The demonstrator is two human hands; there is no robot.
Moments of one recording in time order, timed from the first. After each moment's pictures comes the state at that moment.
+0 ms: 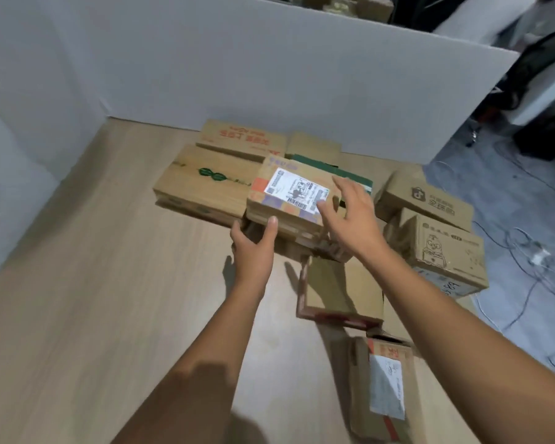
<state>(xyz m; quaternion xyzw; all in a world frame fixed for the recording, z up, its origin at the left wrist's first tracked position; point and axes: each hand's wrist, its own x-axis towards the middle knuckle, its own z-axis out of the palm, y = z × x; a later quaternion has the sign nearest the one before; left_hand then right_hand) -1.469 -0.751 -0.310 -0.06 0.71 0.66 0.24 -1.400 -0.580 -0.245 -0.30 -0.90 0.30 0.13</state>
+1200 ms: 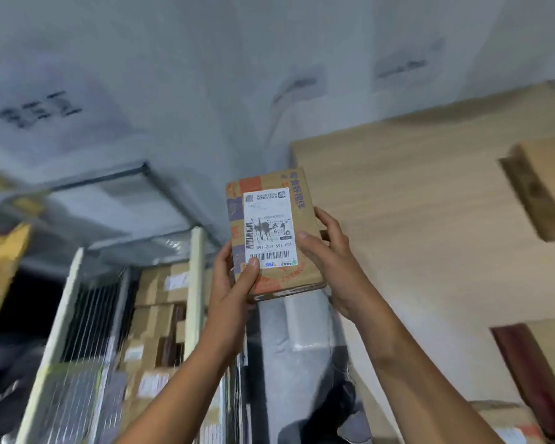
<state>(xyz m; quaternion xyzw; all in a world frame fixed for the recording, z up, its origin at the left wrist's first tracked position) -1.035 -0.987 -0.257 -0.36 0.55 0.69 -0.29 -1.192 -0.893 -0.255 0.14 -0.60 0.68 -0.39</state>
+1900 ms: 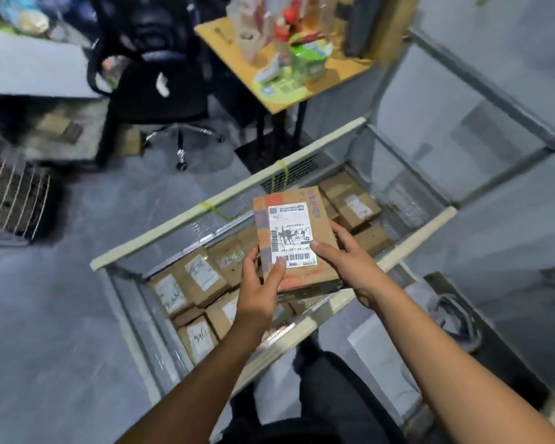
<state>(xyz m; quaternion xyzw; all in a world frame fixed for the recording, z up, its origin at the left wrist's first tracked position) -0.583 -0.943 -0.348 -0.63 0.21 0.53 -0.53 -0.746 -1.051 -0.318 0.48 -0.55 0.21 -0.65</state>
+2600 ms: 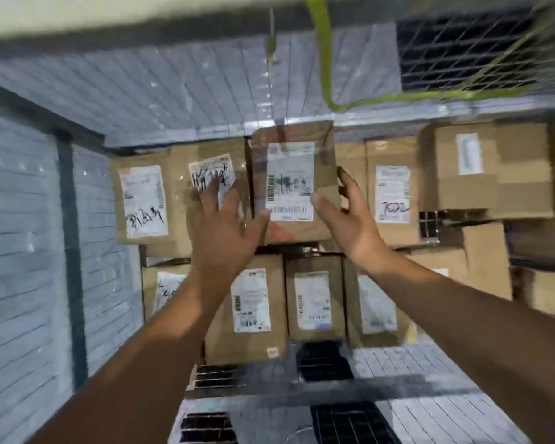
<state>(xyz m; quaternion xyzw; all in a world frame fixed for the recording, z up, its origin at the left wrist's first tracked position) -0.424 -1.005 -0.811 -0.92 0.26 0.24 -0.16 -0.564 -1.175 -0.844 0.60 -0.47 0.02 -0.65</state>
